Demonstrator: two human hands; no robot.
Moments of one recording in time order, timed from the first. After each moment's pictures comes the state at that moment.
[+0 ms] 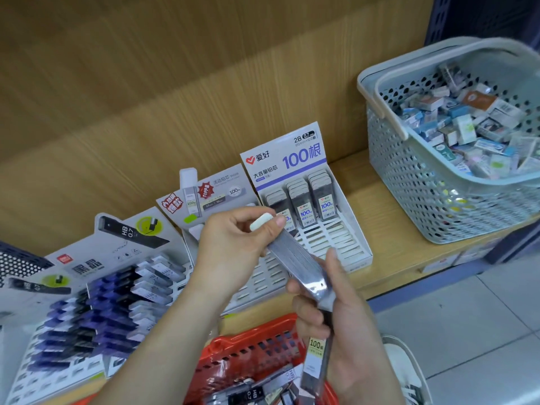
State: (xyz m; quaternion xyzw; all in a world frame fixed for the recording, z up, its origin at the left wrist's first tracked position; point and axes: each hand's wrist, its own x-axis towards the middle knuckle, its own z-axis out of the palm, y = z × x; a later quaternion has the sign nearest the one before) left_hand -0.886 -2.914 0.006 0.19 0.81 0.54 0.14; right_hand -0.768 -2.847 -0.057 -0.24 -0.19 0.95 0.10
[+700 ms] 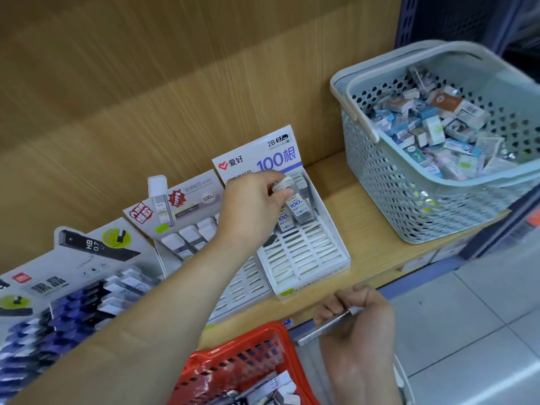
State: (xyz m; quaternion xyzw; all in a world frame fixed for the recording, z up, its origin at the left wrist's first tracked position) left_hand -0.922 -2.840 -0.011 0.36 0.87 0.32 -0.03; right_hand -0.761 -2.826 -0.068 -0.40 0.01 0.87 0.28
